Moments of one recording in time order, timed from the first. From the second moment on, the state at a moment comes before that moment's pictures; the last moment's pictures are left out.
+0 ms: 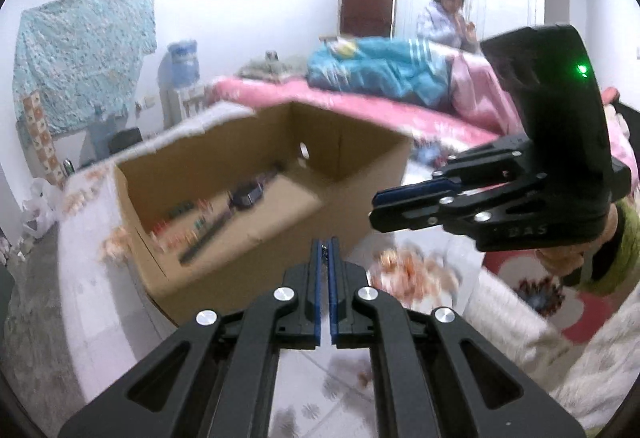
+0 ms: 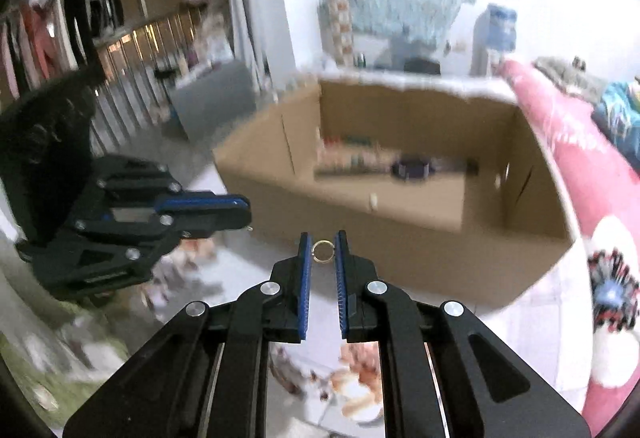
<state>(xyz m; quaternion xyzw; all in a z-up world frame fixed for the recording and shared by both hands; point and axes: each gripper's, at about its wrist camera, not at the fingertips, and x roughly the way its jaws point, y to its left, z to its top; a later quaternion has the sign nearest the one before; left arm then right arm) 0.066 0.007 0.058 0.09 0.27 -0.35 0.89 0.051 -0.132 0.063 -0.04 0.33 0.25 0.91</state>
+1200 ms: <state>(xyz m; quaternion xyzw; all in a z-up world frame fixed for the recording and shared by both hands) 0.182 0.007 0.061 0.06 0.35 -0.29 0.89 0.143 -0.184 0.083 0.07 0.34 0.23 0.91</state>
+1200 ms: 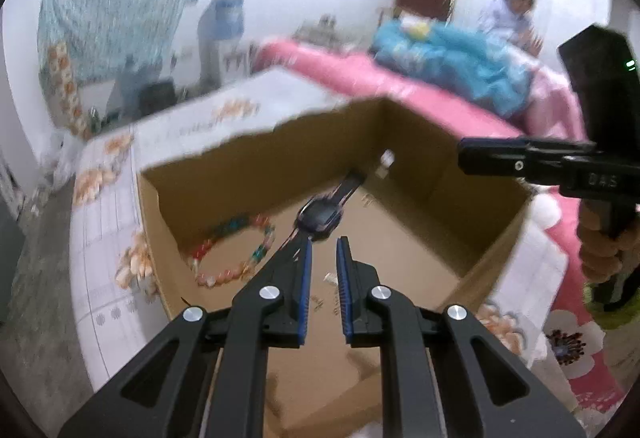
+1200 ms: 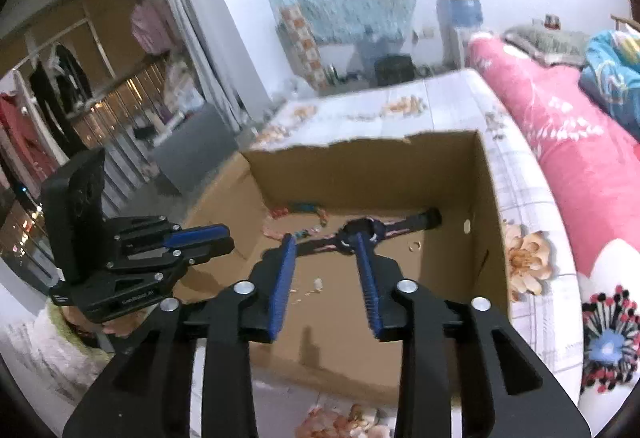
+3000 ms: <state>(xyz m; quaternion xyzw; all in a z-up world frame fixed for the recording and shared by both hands) 0.099 -0.068 -0.041 0.22 0.39 -0.38 0.81 0.039 -0.200 -0.046 0.20 0.42 0.24 0.85</state>
